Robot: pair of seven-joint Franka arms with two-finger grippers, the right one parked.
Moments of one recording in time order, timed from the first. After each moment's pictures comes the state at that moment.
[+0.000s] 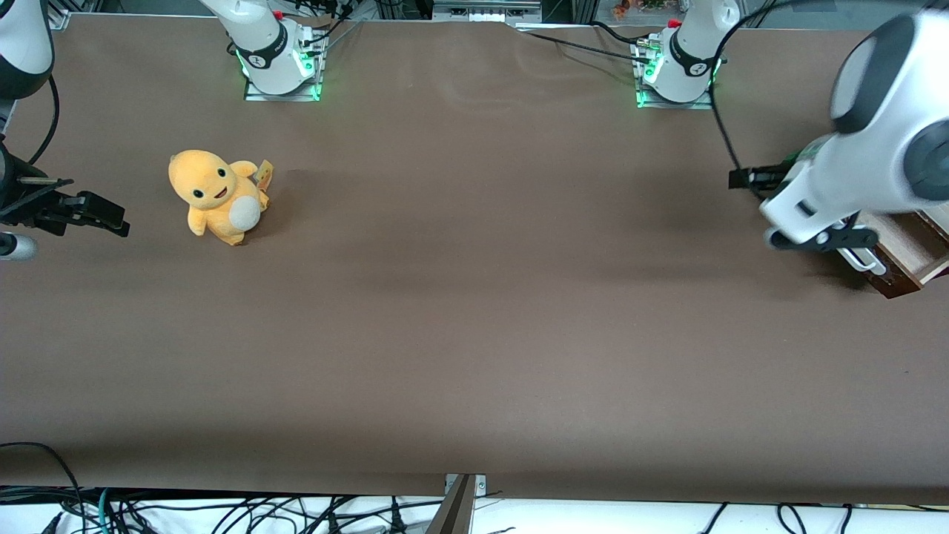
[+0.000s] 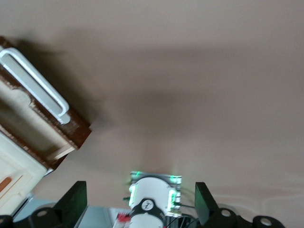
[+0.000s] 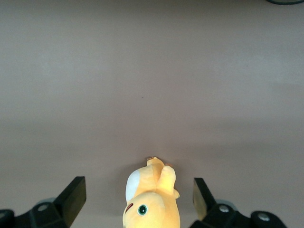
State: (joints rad) arm -0.03 0.25 -0.15 -1.36 0.06 1.19 -0.18
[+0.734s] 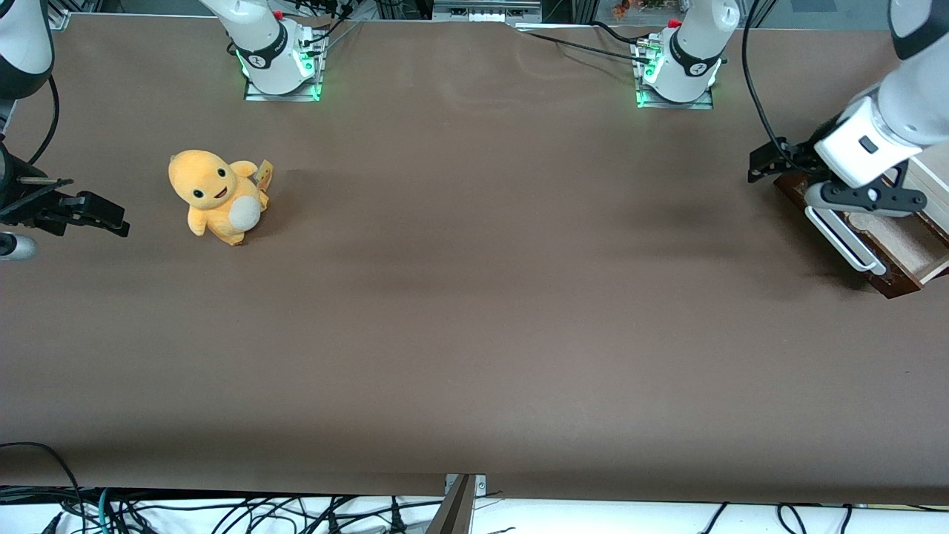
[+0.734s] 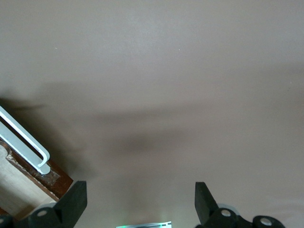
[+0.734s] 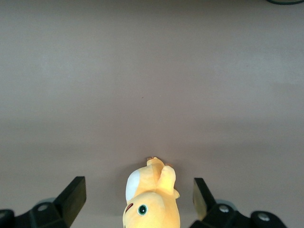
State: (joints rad) arm -0.05 -0.02 -0.04 -1.71 -0.04 1.55 0.00
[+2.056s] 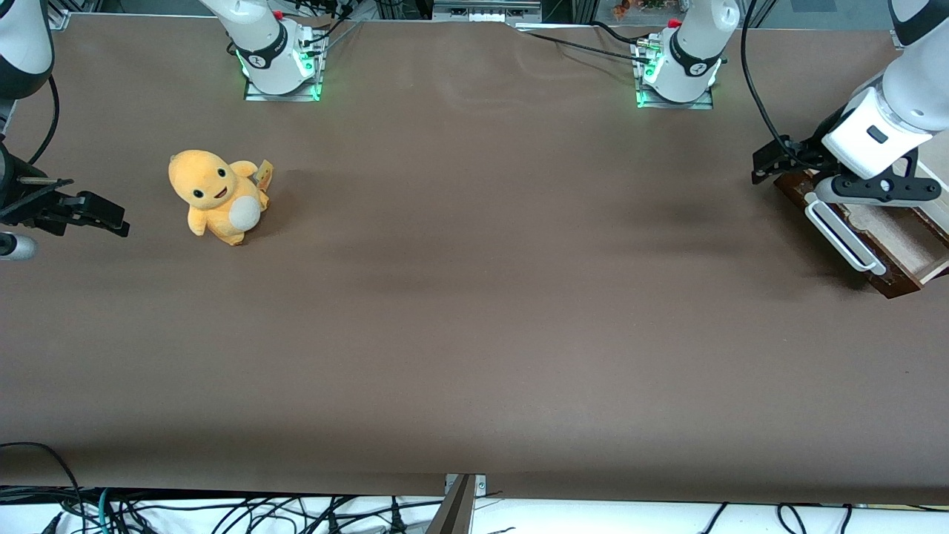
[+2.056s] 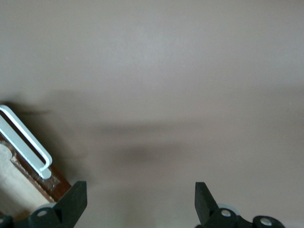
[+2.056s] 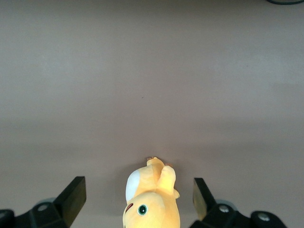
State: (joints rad) arm -0.05 -0.04 -0.03 -1.73 -0.04 1.62 -0.06
